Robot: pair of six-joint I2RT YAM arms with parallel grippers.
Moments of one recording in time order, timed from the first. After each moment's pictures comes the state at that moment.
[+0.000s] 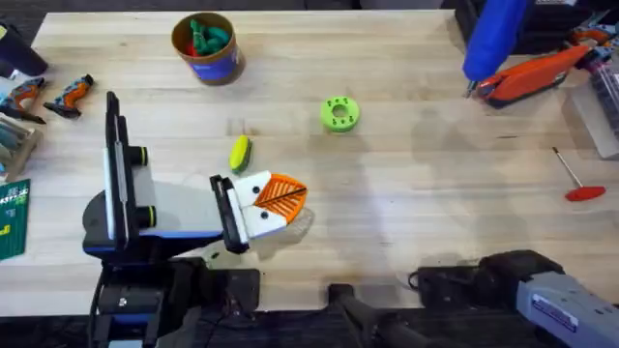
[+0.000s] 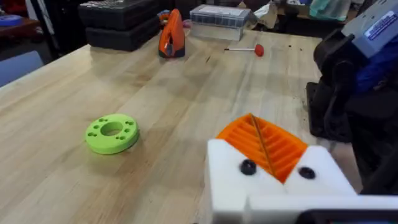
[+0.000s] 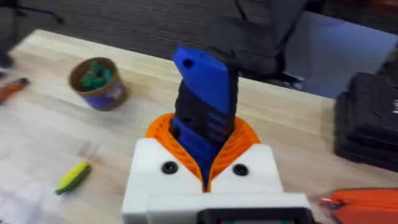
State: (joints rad) left arm 0.03 0.01 0.01 -0.15 1.26 0.11; right arm 0.12 0.96 1.27 -0.63 -0.23 -0.02
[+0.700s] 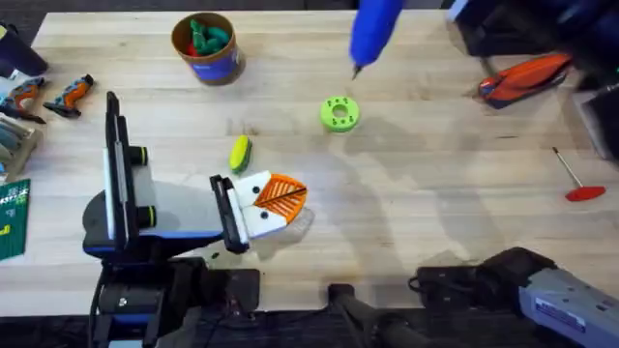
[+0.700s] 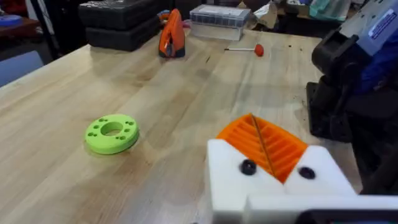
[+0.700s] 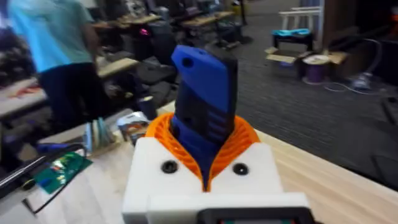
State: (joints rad) left arm 0.03 0.01 0.01 -0.15 1.26 0.11; right arm 0.36 1.00 0.88 0.27 -0.47 0.24
